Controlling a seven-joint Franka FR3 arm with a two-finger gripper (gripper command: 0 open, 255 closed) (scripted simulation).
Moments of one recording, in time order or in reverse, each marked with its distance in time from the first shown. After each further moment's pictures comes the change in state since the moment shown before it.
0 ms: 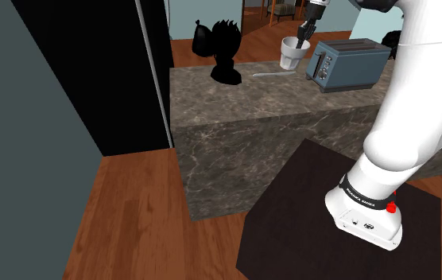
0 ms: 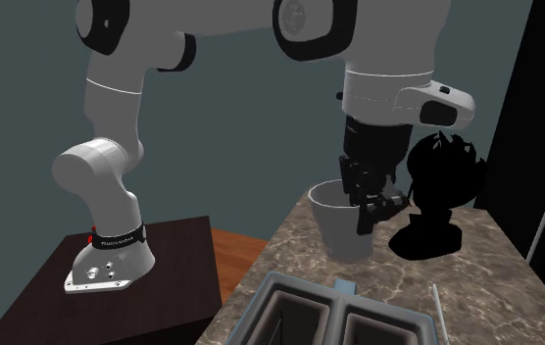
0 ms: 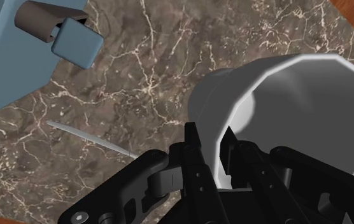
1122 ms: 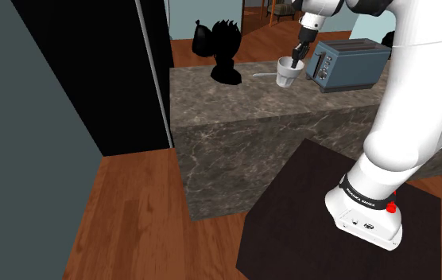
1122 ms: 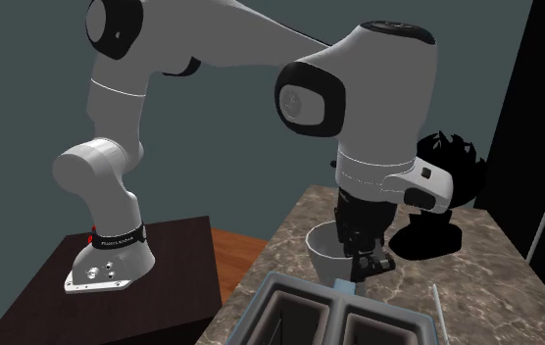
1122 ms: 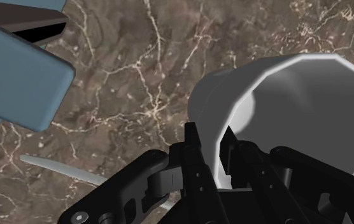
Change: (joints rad) arm 0.007 0.049 0.020 -0.164 0.046 0.197 -0.057
